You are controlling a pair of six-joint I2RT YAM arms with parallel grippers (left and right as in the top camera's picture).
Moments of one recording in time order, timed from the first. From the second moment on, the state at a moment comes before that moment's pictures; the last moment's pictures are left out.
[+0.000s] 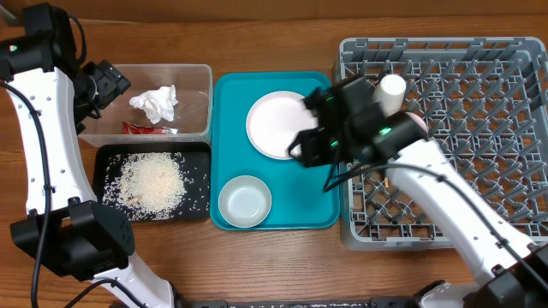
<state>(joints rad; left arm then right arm) 0.28 1.91 2.03 -1.43 -0.07 -0.57 0.54 1.56 1.33 -0.81 -0.43 0.34</state>
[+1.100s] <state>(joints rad) 0.28 1.91 2.03 -1.43 -0.07 -0.57 1.07 1.81 1.33 -0.63 -0.20 0.41</state>
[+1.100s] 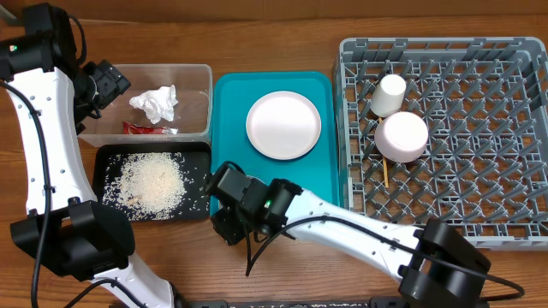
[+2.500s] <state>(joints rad) 0.28 1.91 2.03 -1.43 -0.07 -0.57 1.08 1.94 1.33 -0.71 -0.03 0.42</state>
